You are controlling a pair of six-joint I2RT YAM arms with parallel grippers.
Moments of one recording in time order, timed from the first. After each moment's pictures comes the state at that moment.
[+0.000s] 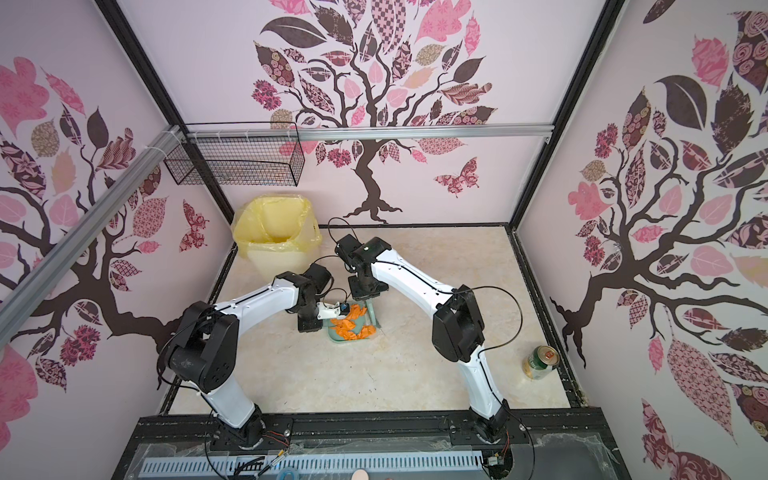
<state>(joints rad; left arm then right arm) -0.44 1.73 1.15 -0.90 -0.09 0.97 0.79 2.11 2.03 -1.23 0.05 0.49</state>
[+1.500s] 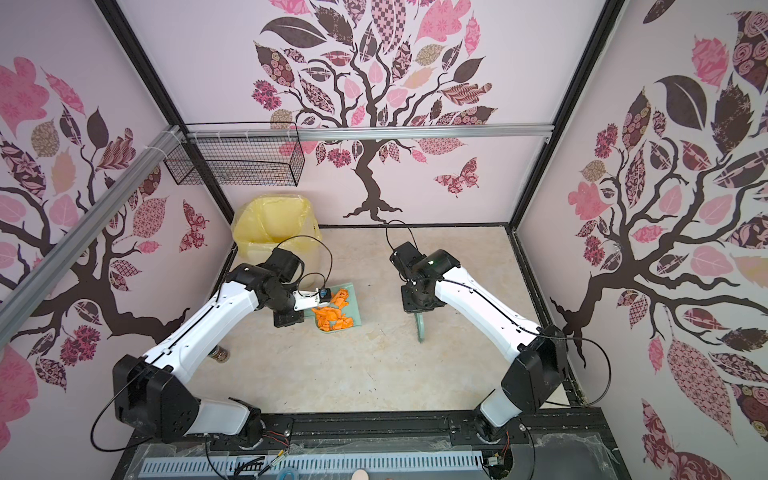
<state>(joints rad) -0.35 1.39 1.27 -1.20 0.03 1.01 0.63 1.53 1.46 -1.25 0.17 0.52</state>
